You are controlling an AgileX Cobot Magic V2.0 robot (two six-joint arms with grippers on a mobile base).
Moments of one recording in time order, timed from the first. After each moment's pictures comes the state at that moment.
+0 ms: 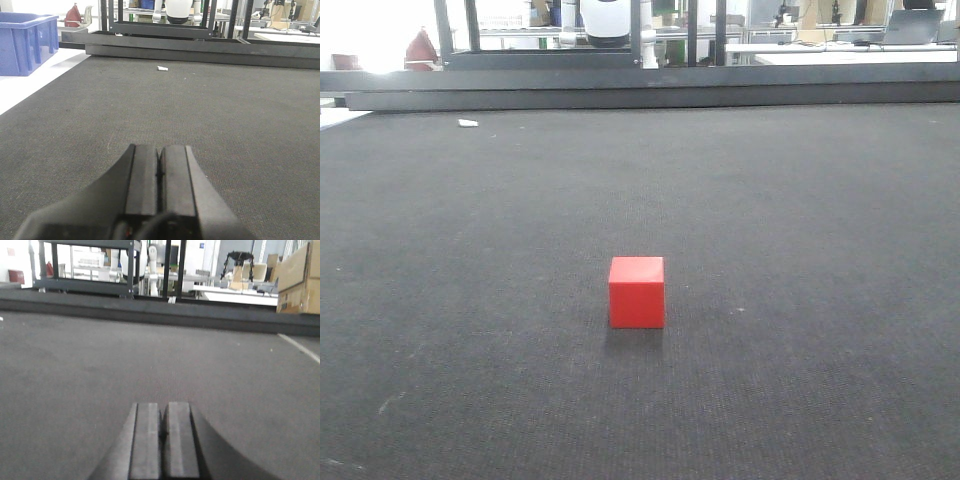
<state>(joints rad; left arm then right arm) -0.04 -0.02 0.03 -0.05 0.03 0.01 0.02 -0.01 -0.01 0.06 0.00 -0.07</state>
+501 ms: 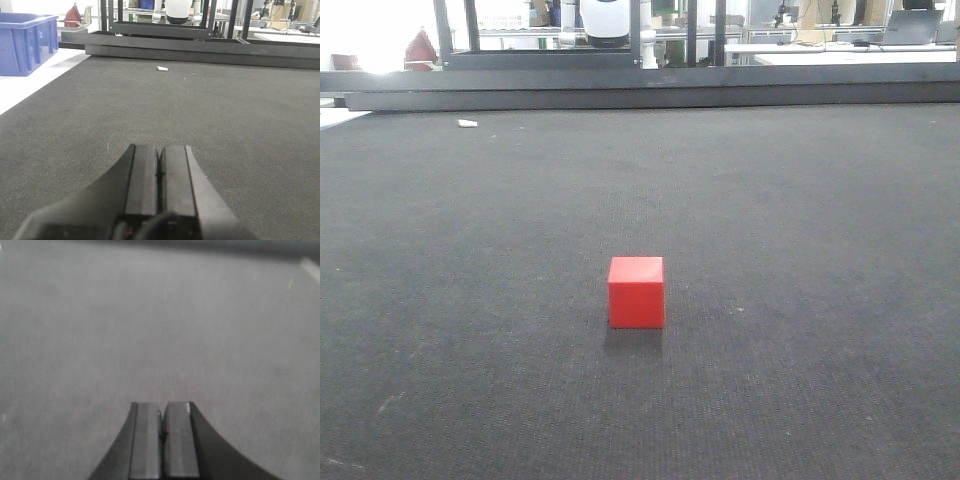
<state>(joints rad) -0.04 -0.02 0.03 -0.05 0.03 0.01 0.02 0.37 -0.42 0.06 0.50 -0.07</state>
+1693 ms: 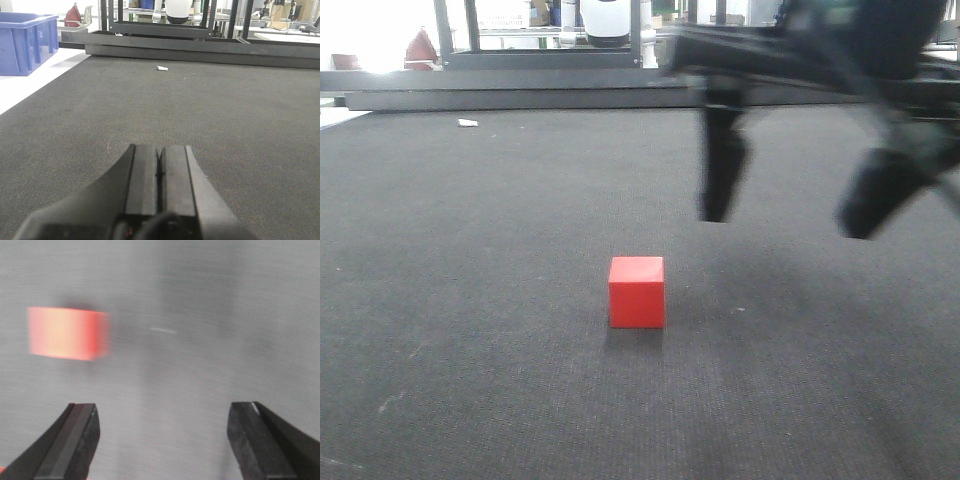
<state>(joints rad) -0.04 -0.02 0.03 -0.05 0.03 0.01 0.67 1.53 -1.19 -0.01 0.95 0.74</state>
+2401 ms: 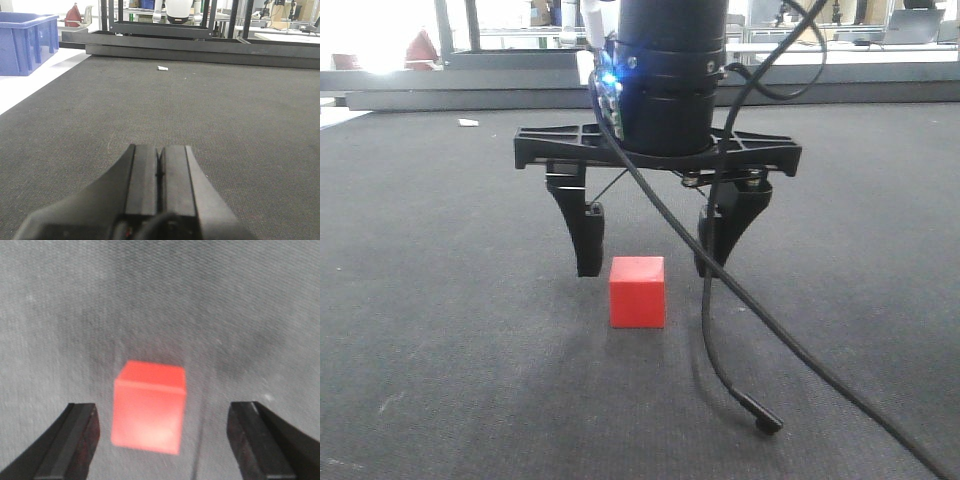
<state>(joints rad) -0.04 -0.02 0.03 -0.05 0.03 0.01 0.73 1.90 -1.52 0.00 1.04 0.73</state>
